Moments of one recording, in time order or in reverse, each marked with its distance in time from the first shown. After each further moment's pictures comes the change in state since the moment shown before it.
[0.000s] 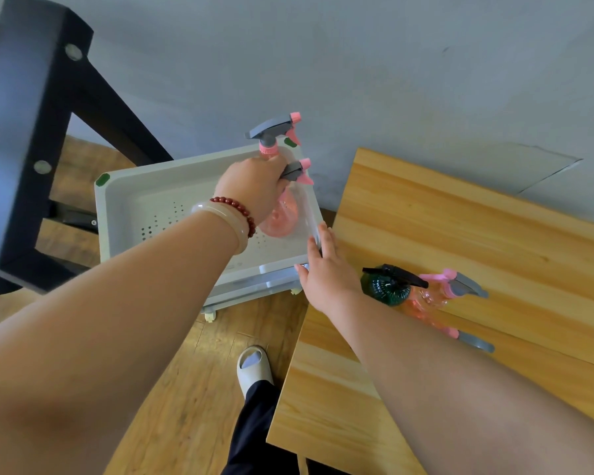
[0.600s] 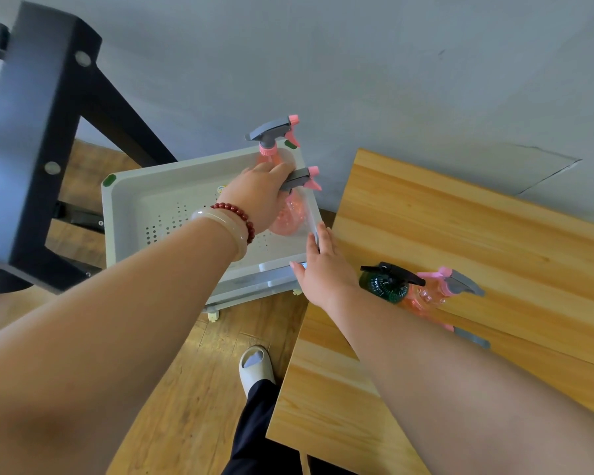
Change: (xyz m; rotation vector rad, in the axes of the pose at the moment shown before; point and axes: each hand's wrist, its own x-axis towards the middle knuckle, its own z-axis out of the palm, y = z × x) left_hand -0.016 0.008 -0.001 -0.147 -0.046 0.022; right_hand -0.001 -0.002 -0.006 0.030 -0.040 0.016
